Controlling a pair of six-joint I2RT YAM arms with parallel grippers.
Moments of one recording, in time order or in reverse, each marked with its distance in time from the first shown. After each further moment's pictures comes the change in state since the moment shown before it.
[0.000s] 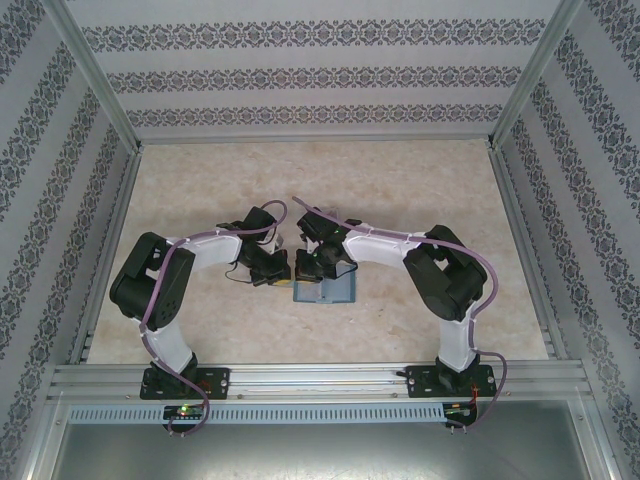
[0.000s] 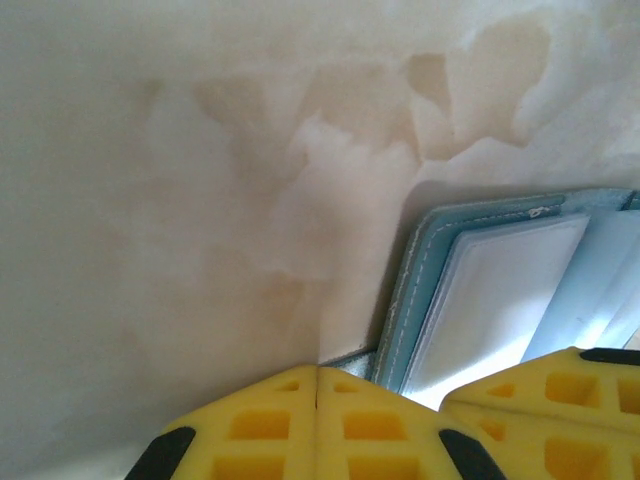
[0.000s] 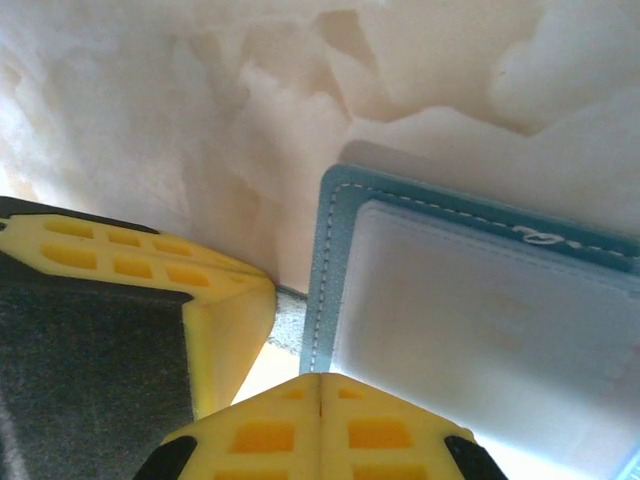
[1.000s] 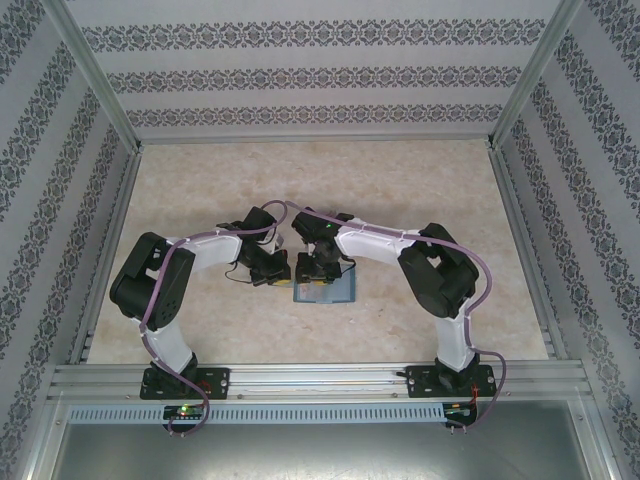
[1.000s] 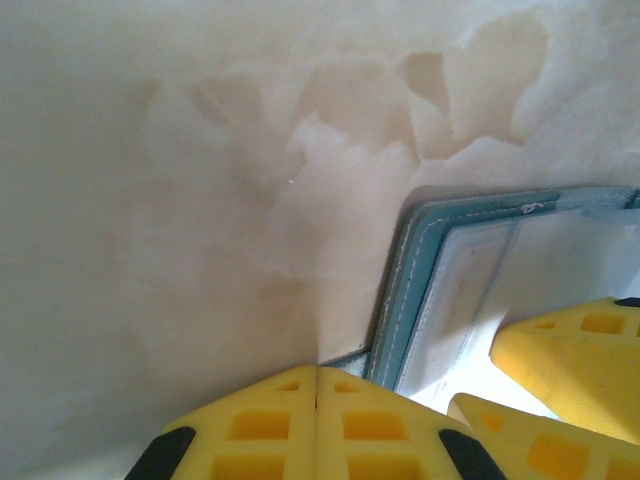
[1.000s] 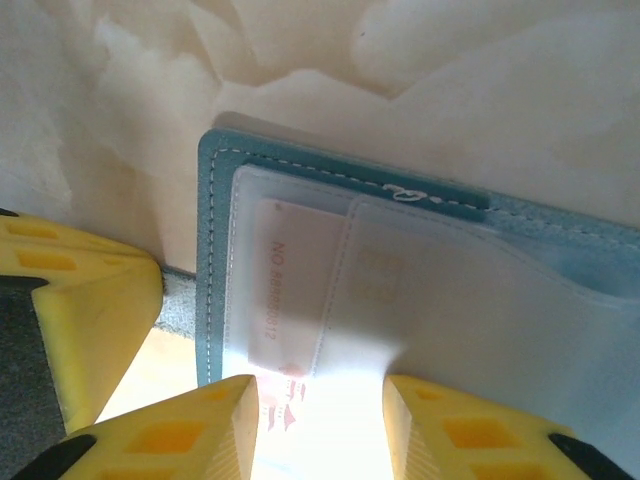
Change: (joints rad) left arm 0.000 0.000 0.000 0.000 0.000 0.008; right arm 0.015 0.052 0.112 -0.230 0.126 -0.080
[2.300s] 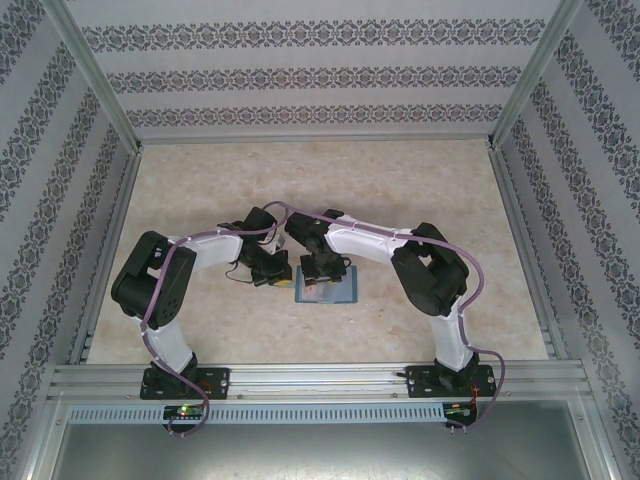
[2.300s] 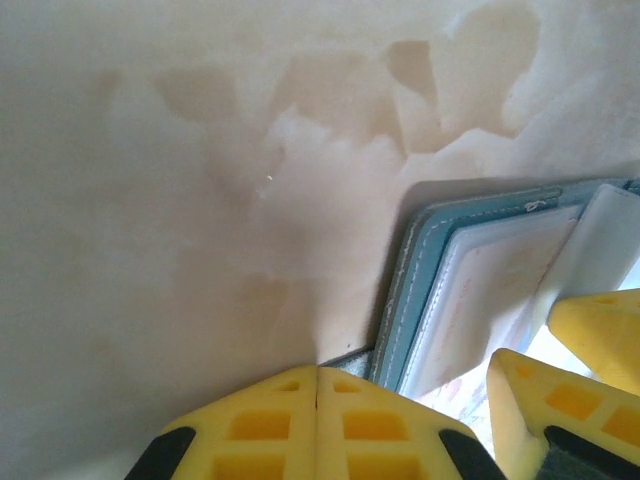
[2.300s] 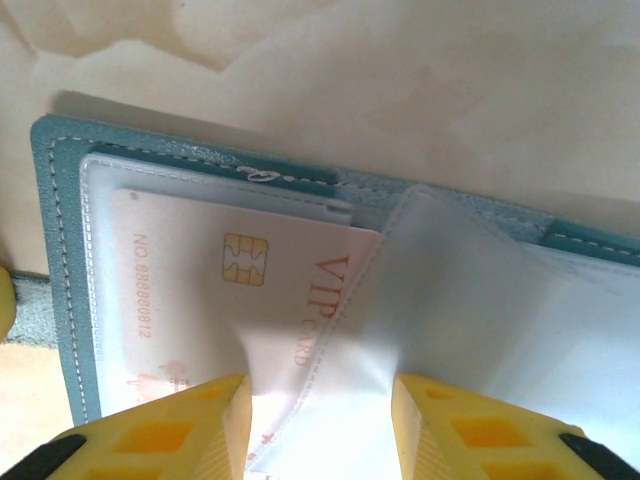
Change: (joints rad) left arm 0.001 0.014 0.006 0.003 0.025 0.008; right arm 0.033 0.048 0.116 -0.235 0.201 -0.027
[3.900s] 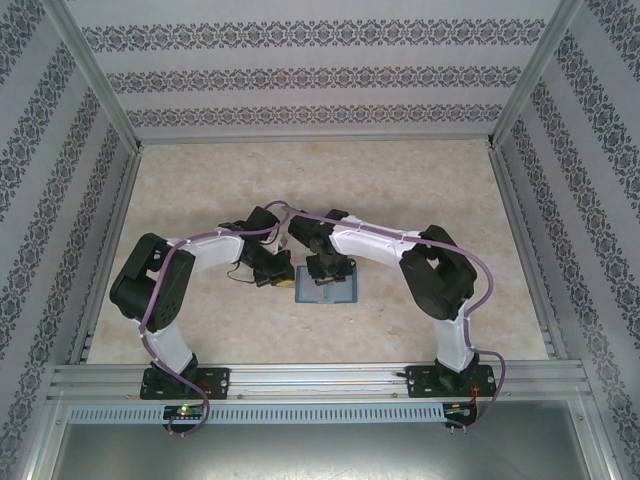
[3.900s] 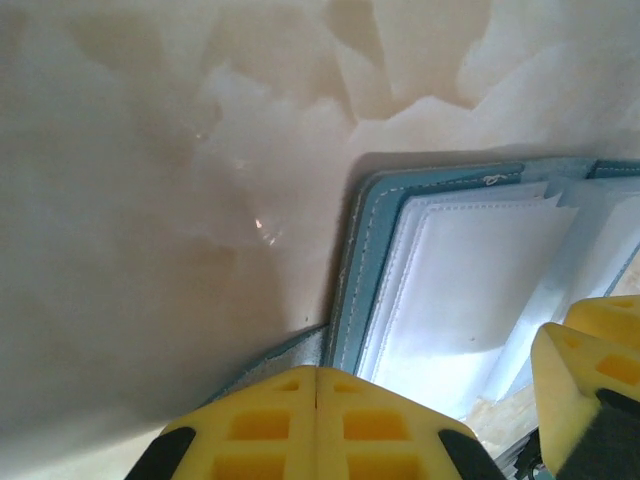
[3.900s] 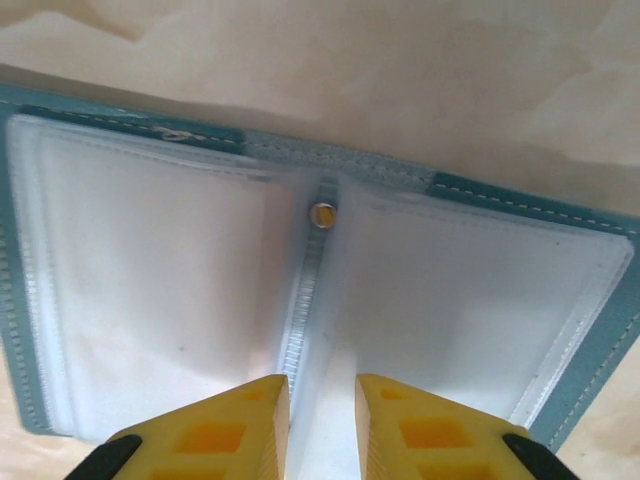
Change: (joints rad) left arm -0.023 -0.021 0.008 -0.014 0.011 -0.031; right arm 0.006 -0.063 -0.035 -0.031 0.060 -0.002
